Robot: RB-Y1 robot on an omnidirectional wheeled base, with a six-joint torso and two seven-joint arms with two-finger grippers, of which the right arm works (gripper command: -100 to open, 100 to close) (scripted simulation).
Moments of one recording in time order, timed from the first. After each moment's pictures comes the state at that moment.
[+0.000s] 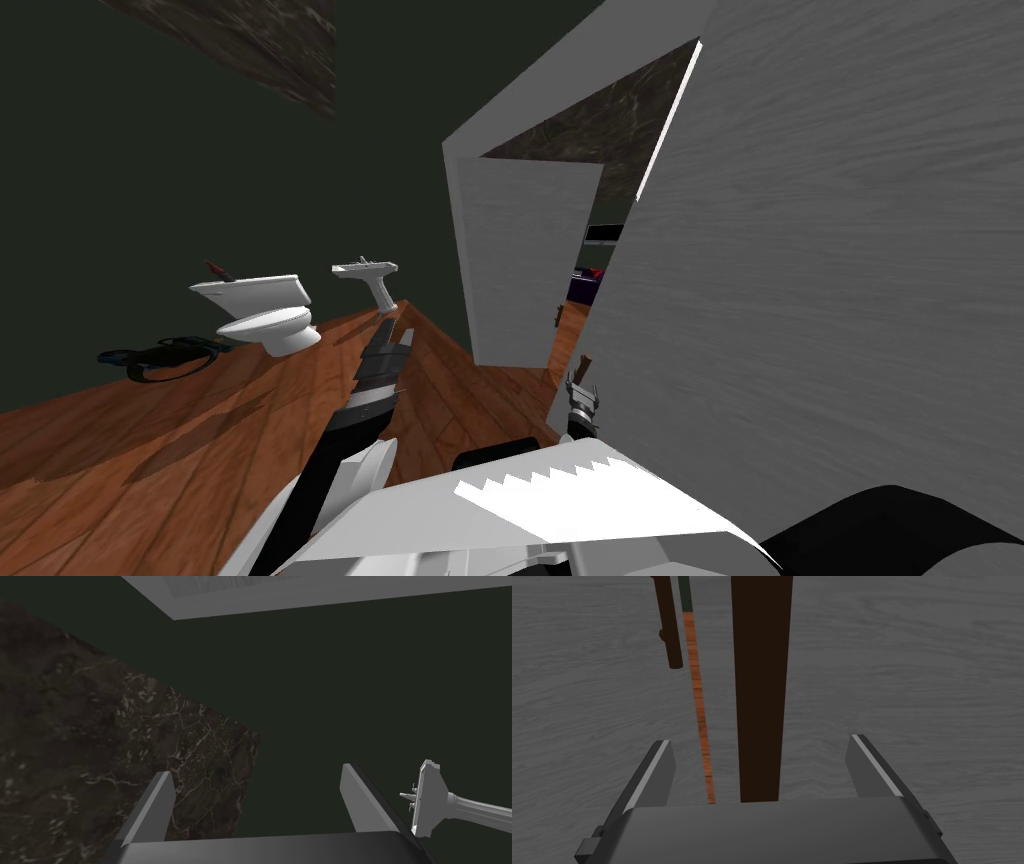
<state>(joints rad) 0.24 -0.11 0.12 -1.05 -0.97 -0.97 -0.98</state>
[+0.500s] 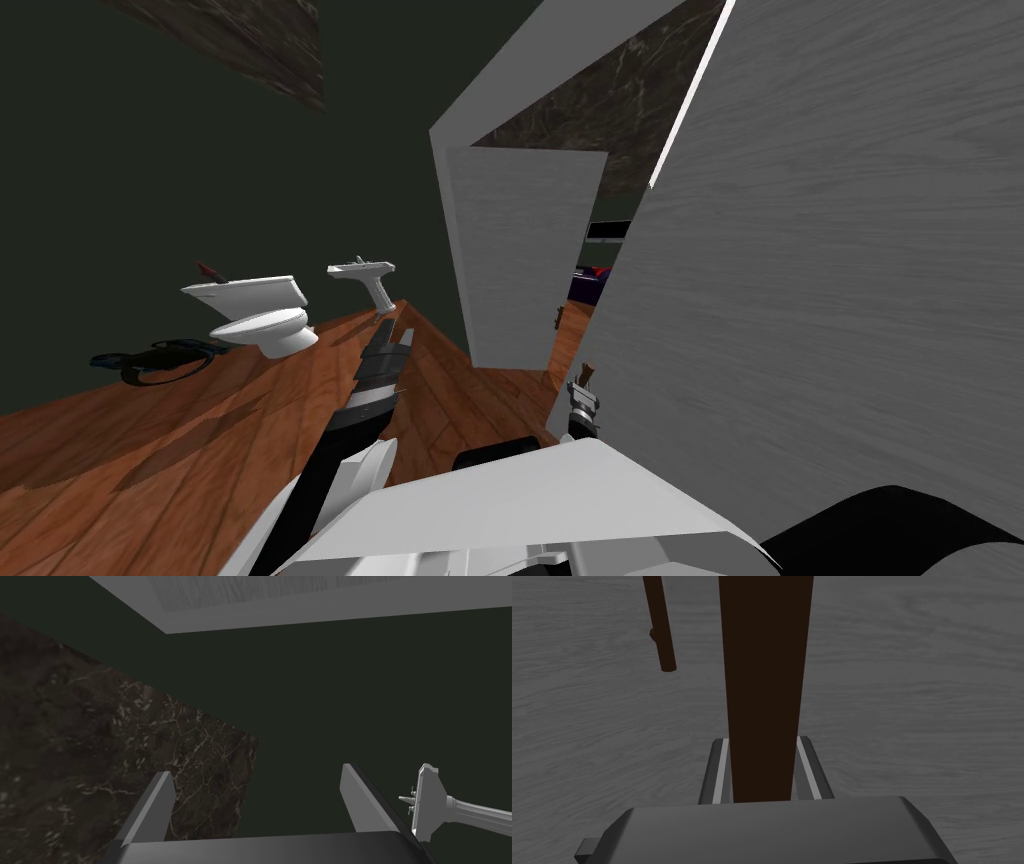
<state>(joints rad) 0.23 -0.11 0.11 -1.04 -0.98 -0.98 -0.99</state>
